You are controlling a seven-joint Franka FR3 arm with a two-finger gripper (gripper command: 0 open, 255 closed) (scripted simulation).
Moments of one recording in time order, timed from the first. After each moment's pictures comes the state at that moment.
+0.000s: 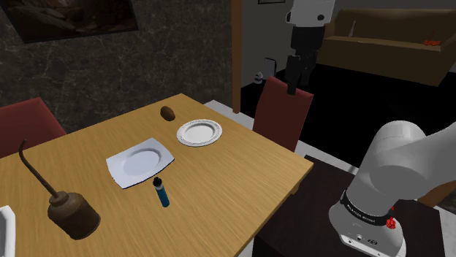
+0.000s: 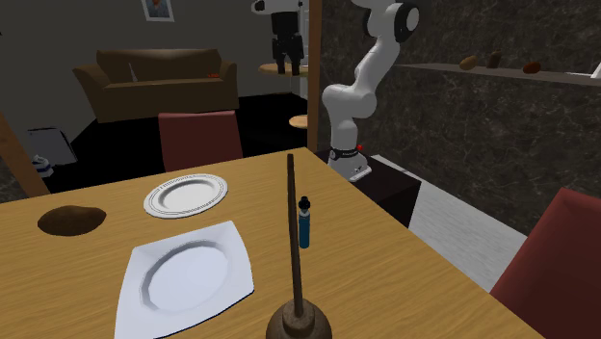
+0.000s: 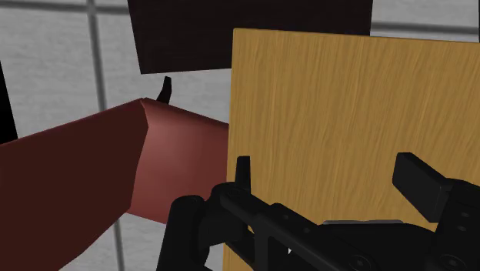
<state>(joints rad) 0.01 -0.82 0.01 -2.32 0.05 1.46 0.04</state>
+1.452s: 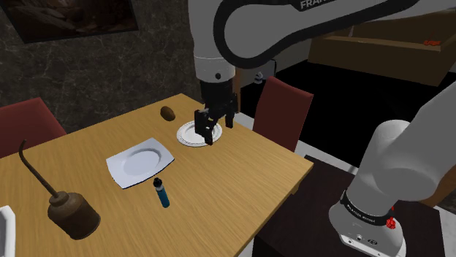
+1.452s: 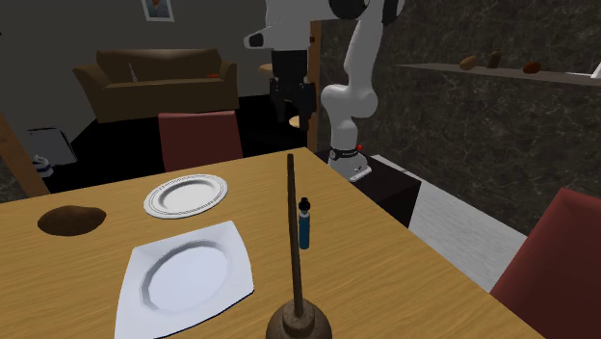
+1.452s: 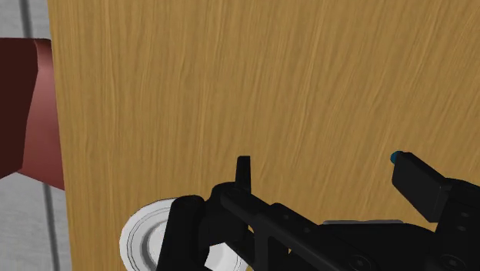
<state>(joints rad) 0.11 -0.33 0.37 -2.16 0.15 1.85 0.35</state>
